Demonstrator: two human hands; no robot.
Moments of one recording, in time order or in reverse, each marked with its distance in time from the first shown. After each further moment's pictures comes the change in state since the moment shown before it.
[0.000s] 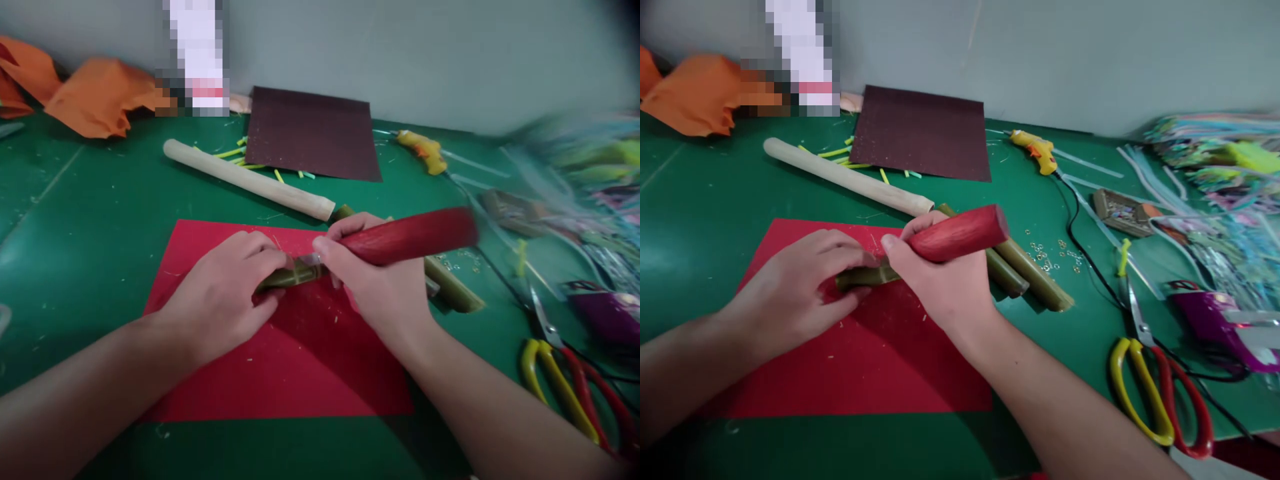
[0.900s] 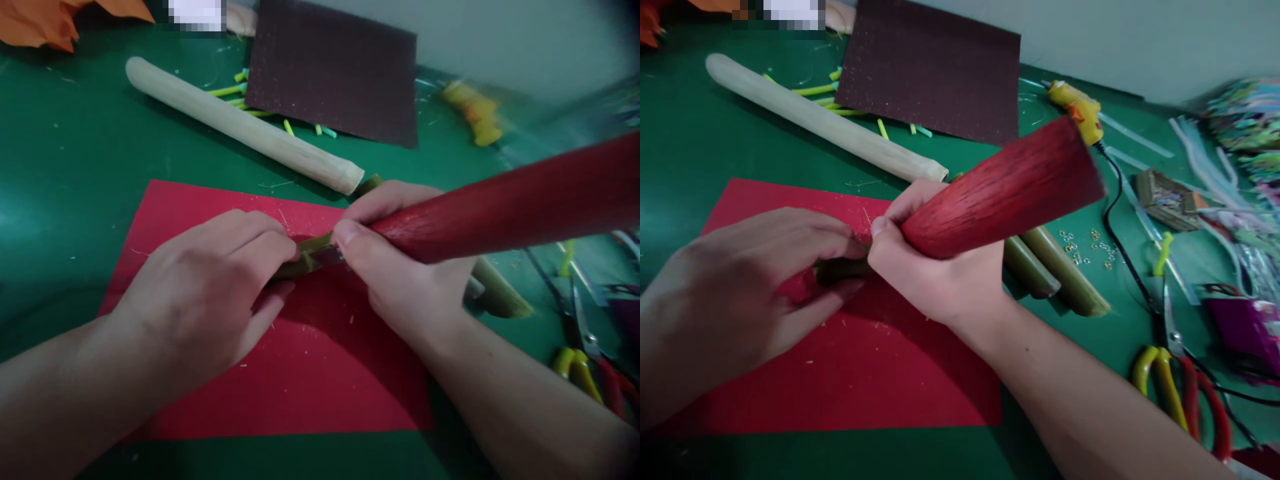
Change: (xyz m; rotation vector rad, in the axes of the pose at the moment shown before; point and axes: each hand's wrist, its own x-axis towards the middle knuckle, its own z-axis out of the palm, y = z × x) left_hand -0.004 0.011 -0.002 0.134 0.105 0.038; right_hand 0.011 0.013 0.010 0.033 -0.074 -0.324
